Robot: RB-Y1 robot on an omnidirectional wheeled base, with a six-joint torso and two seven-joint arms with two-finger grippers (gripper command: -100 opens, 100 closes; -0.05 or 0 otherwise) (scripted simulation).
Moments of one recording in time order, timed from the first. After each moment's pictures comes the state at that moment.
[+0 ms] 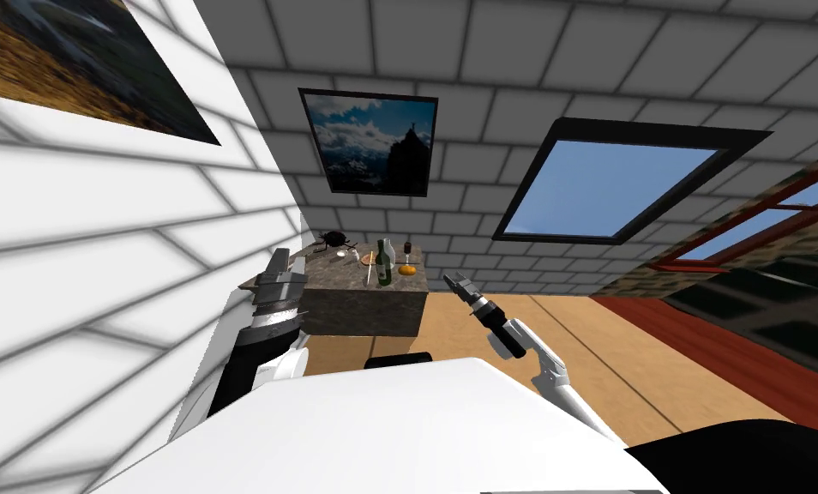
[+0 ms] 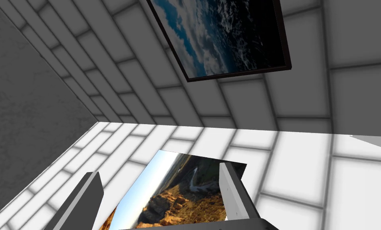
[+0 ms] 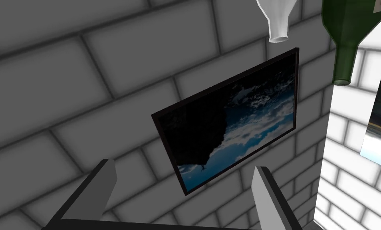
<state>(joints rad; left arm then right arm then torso) 0.54 0.00 0.06 -2.31 -0.11 -0.46 -0.06 0.38 -0.56 -0.01 -1.84 0.46 -0.47 0.29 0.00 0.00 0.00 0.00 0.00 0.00</state>
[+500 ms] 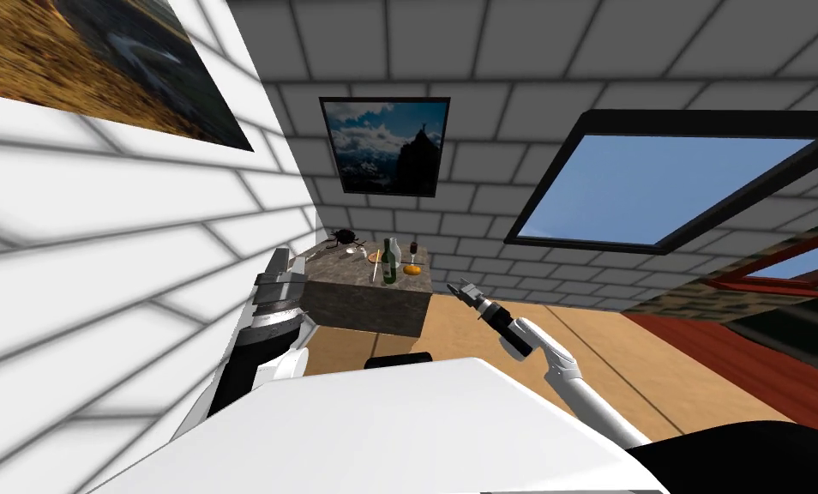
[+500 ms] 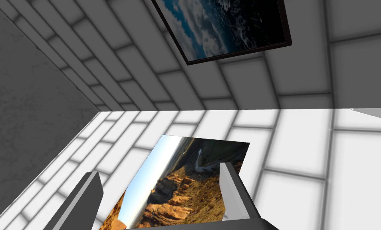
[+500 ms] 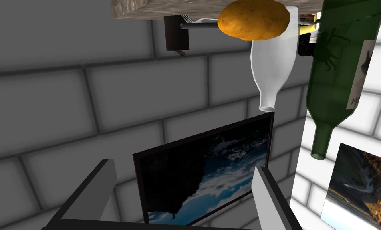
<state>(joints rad) 0.54 0.00 0.06 -2.31 -0.11 -0.46 -0.06 0.36 -0.69 0.01 -1.71 0.56 -0.46 0.33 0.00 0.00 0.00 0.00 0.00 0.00</state>
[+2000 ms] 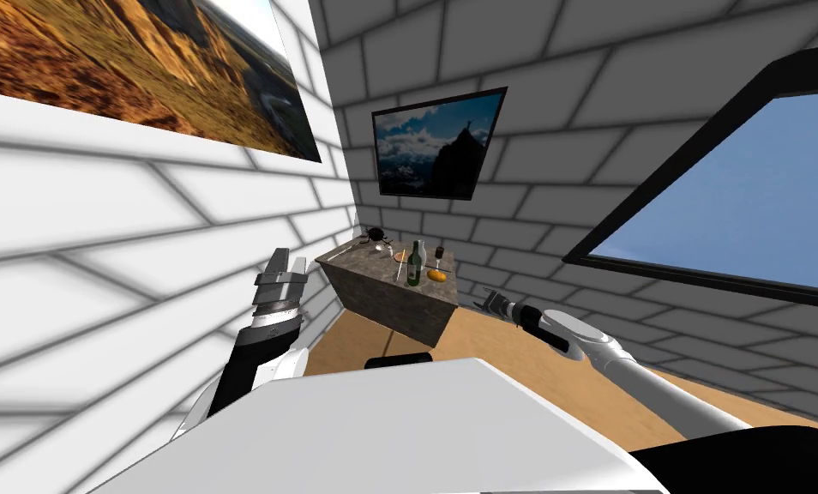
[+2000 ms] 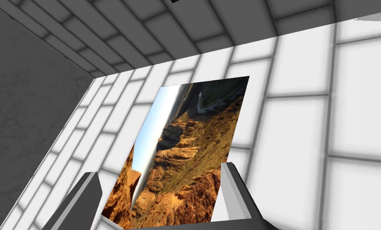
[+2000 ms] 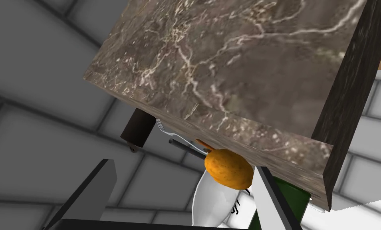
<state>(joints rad) 0.54 0.00 0.06 -2.31 -0.11 -0.46 -0.06 0.31 -1.08 0.11 -1.39 0.77 -0.45 0.41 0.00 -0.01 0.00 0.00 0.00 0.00</state>
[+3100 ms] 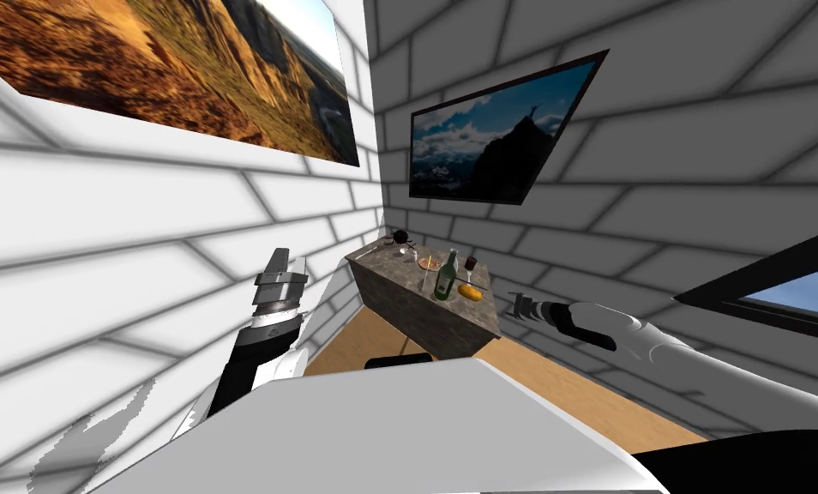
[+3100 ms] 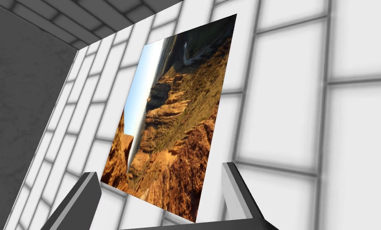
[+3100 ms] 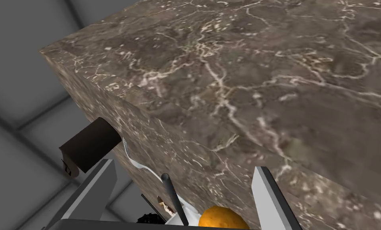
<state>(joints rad) 0.54 0.00 0.06 -2.31 -0.11 -0.46 -0.06 0.27 -1.34 0.24 -1.19 0.89 -0.46 0.44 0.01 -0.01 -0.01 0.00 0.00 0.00</state>
